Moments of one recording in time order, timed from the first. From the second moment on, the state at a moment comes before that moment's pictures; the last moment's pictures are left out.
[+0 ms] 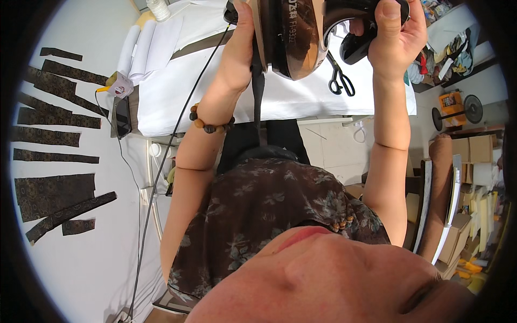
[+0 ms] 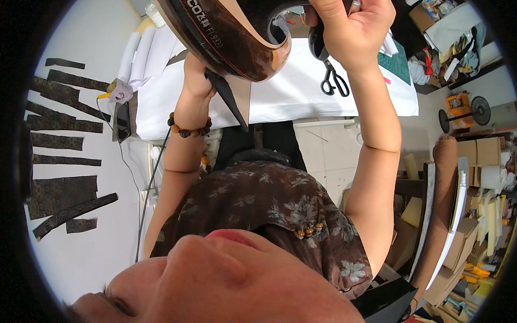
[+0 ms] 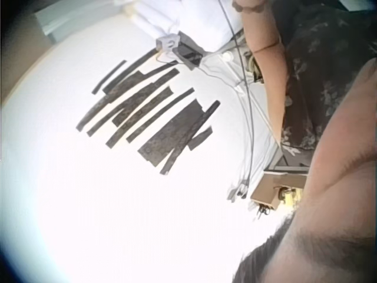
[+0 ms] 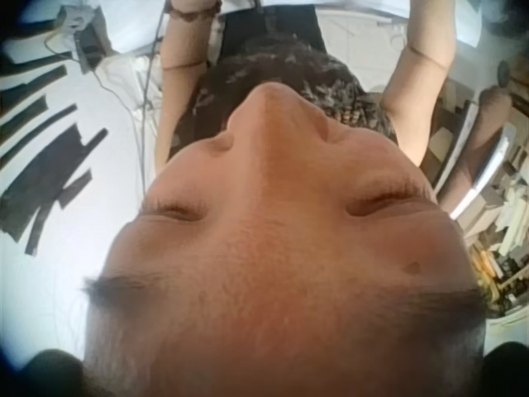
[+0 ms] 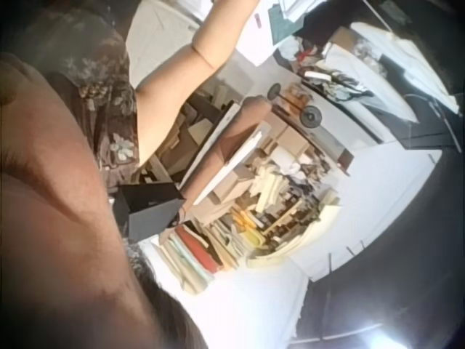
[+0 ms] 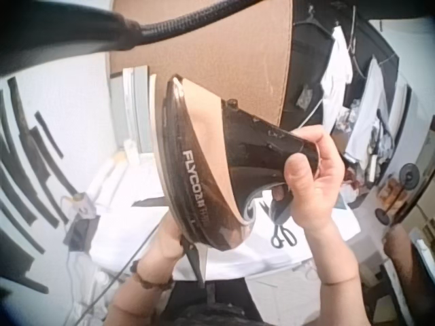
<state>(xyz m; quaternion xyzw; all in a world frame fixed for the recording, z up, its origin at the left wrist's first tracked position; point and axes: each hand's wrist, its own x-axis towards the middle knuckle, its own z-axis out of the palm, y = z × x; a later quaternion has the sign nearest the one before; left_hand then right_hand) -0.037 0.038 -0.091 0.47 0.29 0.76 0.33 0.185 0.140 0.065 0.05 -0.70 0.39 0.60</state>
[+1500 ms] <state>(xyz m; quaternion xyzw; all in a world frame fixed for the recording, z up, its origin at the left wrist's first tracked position) -0.034 0.125 -0.004 0.45 0.28 0.75 0.39 0.154 0.214 0.069 -0.11 -0.67 0.51 0.52</state>
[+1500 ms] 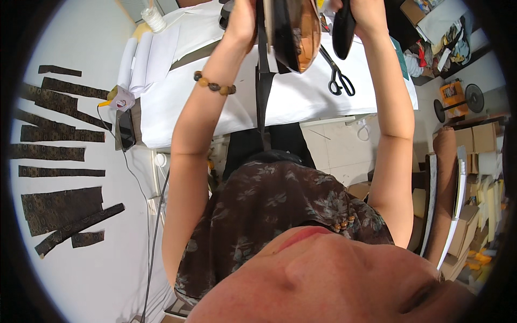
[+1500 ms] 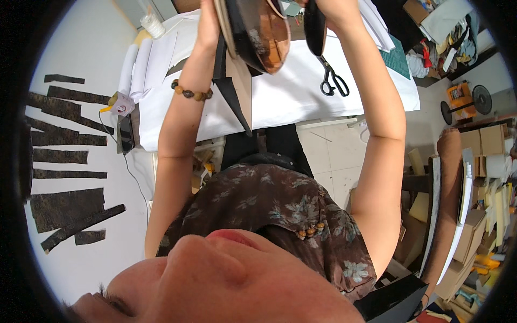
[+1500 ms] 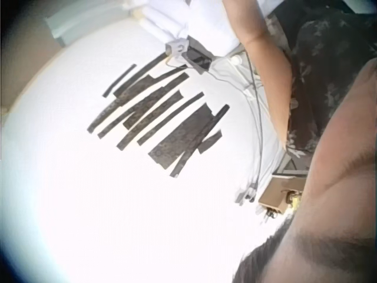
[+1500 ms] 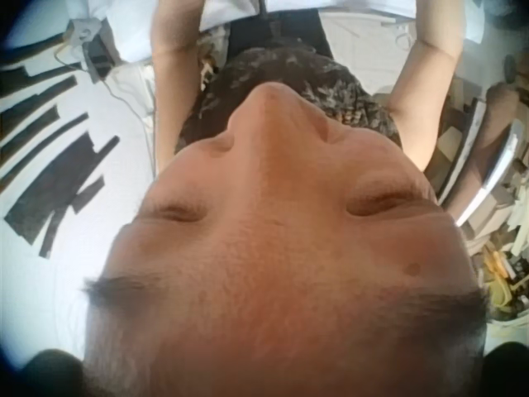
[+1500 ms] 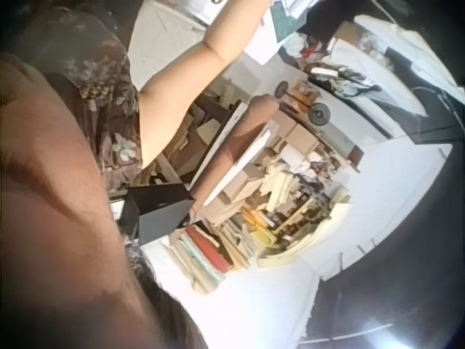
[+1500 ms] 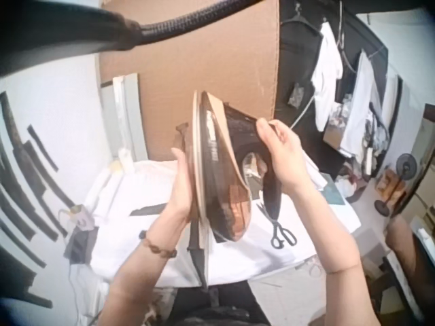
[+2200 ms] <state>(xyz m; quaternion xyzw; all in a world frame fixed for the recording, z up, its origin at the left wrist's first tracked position) -0.029 0.131 -0.015 0.45 0.25 0.74 0.43 0.137 0.298 0.028 -0.22 -0.64 0.65 0.35</state>
